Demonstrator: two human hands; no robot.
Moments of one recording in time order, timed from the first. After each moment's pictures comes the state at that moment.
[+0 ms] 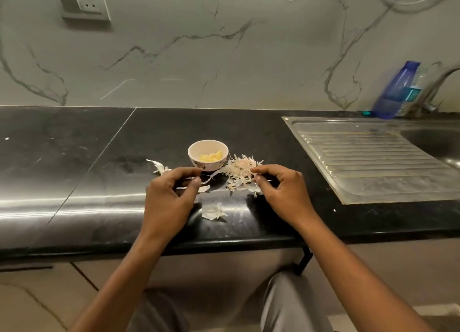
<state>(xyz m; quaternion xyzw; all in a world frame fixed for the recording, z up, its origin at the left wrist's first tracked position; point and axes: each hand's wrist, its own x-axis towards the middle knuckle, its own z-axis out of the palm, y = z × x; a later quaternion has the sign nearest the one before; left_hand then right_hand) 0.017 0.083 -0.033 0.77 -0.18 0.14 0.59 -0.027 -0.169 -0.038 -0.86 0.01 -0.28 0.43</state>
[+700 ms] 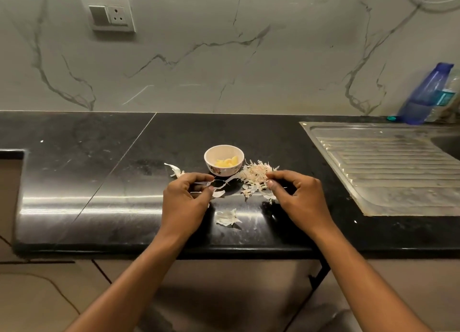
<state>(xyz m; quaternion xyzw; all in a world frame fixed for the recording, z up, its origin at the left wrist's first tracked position) 0.027 0.082 -0.041 0.78 -0.12 0.11 0.61 -0.024 -0.169 -0.039 -0.85 0.01 -0.28 0.44</state>
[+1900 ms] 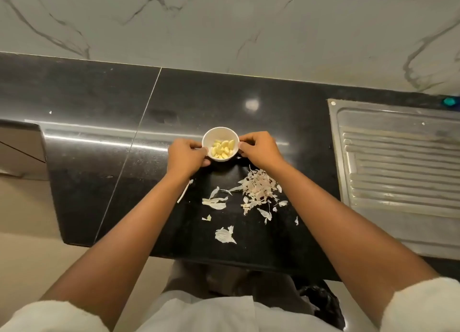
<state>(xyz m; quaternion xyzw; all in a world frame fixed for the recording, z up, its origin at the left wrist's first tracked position) 0.180 0.056 0.044 0.82 0.19 -0.11 0.53 0.172 -0.146 0.048 -0.86 0.13 0.11 0.48</state>
